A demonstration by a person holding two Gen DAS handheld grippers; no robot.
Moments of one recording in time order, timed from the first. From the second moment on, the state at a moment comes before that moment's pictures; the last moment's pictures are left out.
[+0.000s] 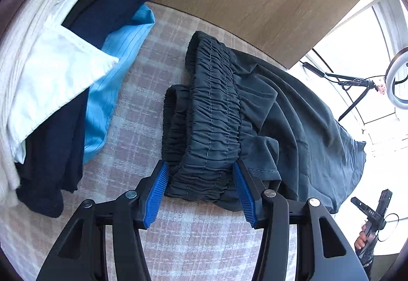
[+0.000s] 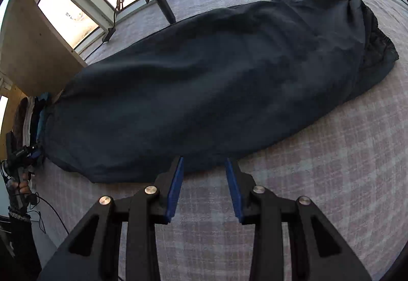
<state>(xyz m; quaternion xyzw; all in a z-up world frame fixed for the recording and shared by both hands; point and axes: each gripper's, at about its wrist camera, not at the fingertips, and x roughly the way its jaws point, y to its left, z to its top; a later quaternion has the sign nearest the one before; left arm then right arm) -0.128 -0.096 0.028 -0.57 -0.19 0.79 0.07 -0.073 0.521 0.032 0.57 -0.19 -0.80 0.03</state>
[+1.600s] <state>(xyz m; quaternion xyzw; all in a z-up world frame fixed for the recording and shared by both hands) -0.028 0.306 0.016 -0.52 0.33 0.69 0.39 -0.075 0.511 0.024 0.57 -0.25 -0.77 0.10</state>
